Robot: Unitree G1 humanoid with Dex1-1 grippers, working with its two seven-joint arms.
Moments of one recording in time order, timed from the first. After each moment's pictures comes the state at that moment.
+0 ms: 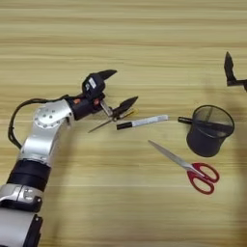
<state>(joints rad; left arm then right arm) -0.41 0.30 -0.04 0.32 -0.22 -0.12 -0.79 -0.46 -0.31 -0.20 0.53 0.06 -0.37 0.14</state>
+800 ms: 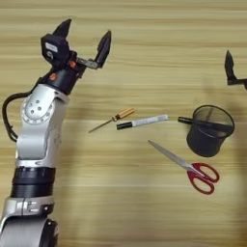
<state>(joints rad) -0.35 0.15 0.11 -0.12 -0.27 -0.03 -0.29 -0.46 -0.31 -0.20 0.53 0.06 -0.38 0.14</state>
